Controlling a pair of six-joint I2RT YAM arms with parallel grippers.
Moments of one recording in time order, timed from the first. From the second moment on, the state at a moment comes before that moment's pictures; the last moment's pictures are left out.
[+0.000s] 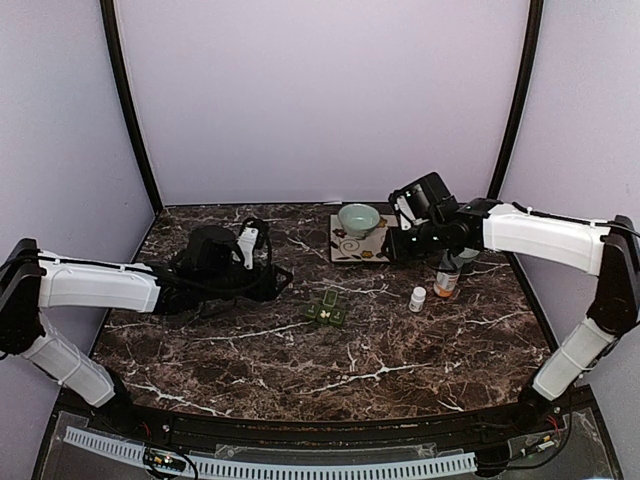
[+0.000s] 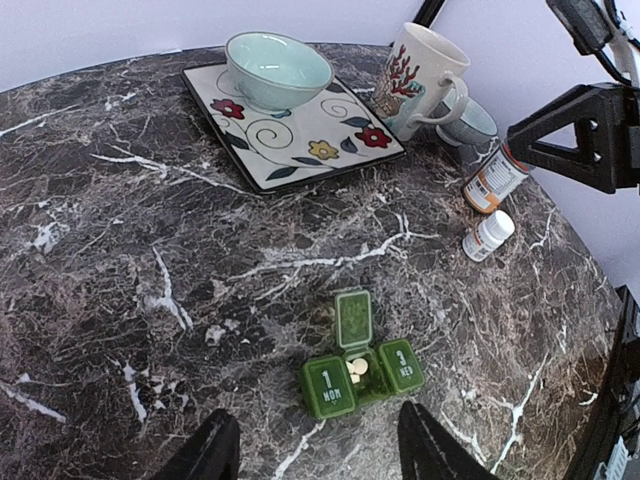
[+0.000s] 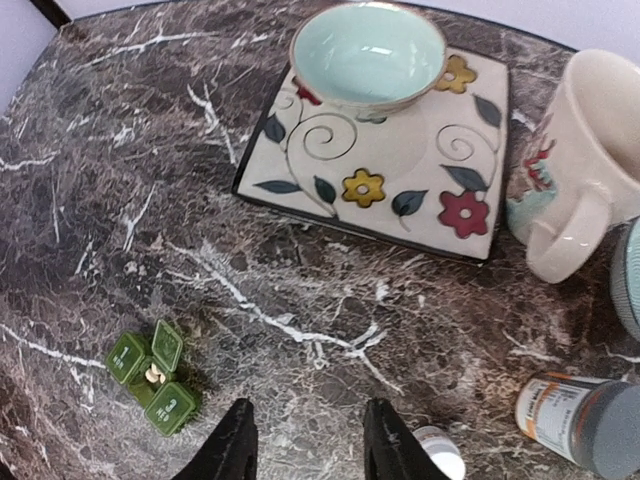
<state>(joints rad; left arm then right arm) -0.78 1.43 0.77 0.17 0.02 -0.38 0.69 1.56 1.22 -0.49 0.12 0.37</state>
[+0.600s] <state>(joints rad) -0.78 1.59 0.77 0.17 0.17 -0.43 0.70 1.85 1.23 -0.32 -0.11 0.40</state>
